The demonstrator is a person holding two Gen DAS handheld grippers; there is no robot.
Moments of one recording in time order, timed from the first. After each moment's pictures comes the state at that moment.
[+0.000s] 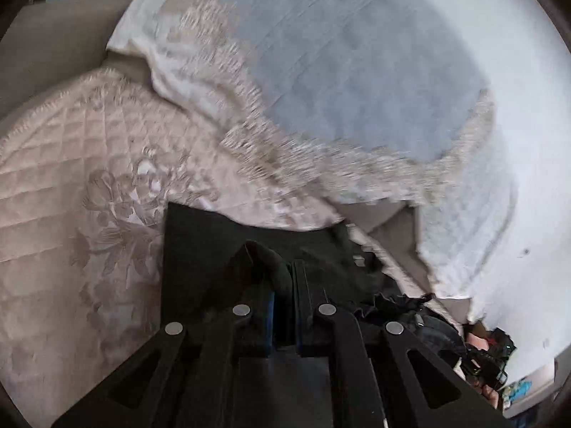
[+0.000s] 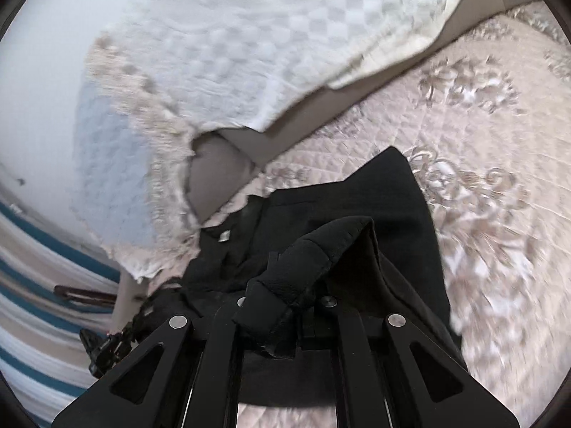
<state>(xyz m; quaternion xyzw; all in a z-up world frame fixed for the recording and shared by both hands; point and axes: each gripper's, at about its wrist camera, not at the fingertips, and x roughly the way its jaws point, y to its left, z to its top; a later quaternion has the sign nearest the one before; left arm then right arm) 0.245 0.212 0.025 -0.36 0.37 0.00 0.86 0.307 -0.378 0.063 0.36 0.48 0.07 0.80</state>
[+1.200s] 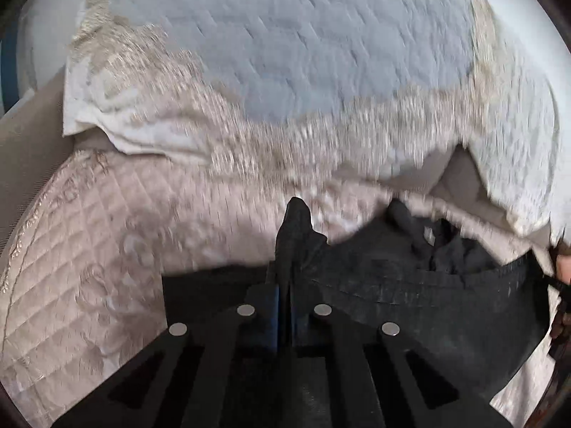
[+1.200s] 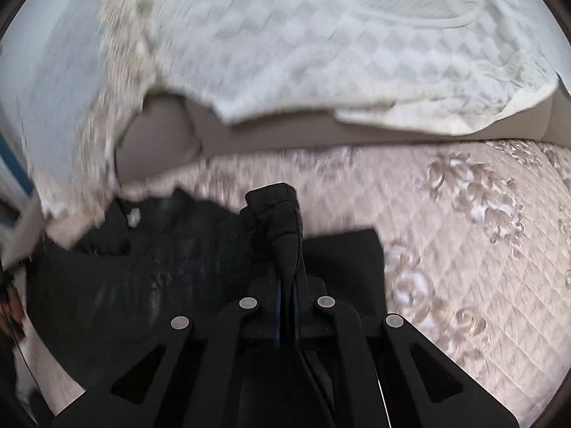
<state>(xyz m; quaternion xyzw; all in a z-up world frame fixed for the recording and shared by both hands) 0.310 0.174 0.030 -0.15 0.39 0.04 0.91 0.344 -0.369 0.066 0.13 0.46 0.04 0.88</state>
